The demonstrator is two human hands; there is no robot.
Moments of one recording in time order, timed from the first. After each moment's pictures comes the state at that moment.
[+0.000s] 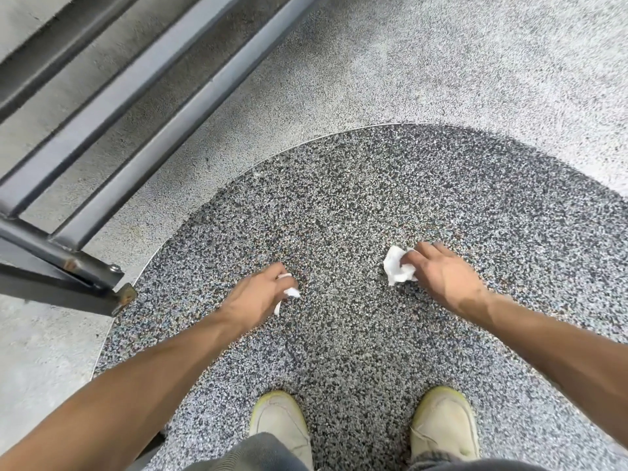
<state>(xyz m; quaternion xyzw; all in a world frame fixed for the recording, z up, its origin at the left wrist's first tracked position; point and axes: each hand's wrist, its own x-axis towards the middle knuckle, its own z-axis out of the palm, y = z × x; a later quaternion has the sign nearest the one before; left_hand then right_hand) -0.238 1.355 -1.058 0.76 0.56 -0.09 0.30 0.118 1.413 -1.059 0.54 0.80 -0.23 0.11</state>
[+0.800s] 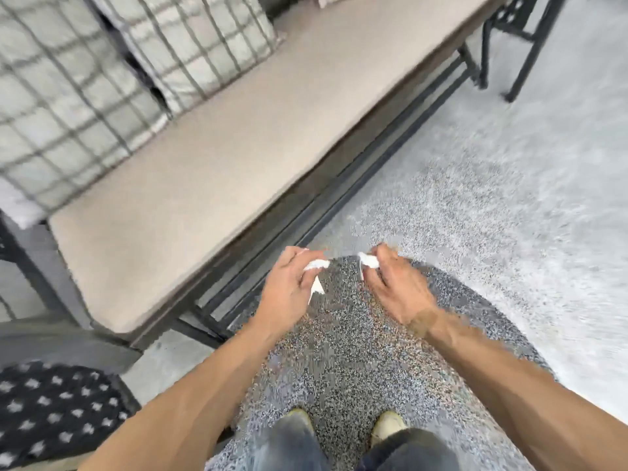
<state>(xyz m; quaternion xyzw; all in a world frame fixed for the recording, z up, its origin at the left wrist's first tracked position) -0.182 1.442 -0.569 0.64 0.64 0.31 0.29 0.032 1.478 -0.569 0.54 0.77 -0.32 -0.11</state>
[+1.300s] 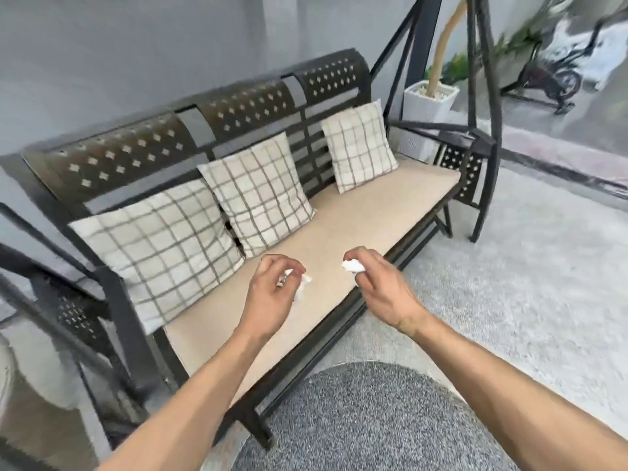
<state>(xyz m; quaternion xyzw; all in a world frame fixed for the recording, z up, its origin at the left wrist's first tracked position) -0.267 1.451 -0.168 0.56 0.61 0.49 0.27 -0.055 1.502 -0.156 0.45 0.81 -0.26 -0.25</state>
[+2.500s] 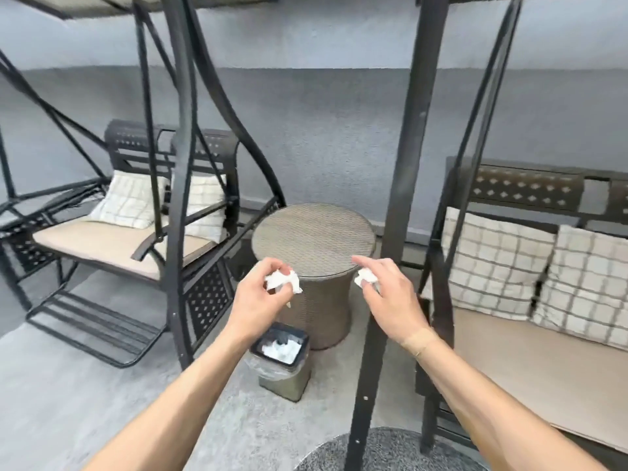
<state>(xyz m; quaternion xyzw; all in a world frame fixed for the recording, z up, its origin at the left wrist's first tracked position) -0.368 0.870 -0.060 0.16 0.82 0.55 -0.08 -0.306 1.100 -0.054 -0.02 0.89 -0.41 -0.19</state>
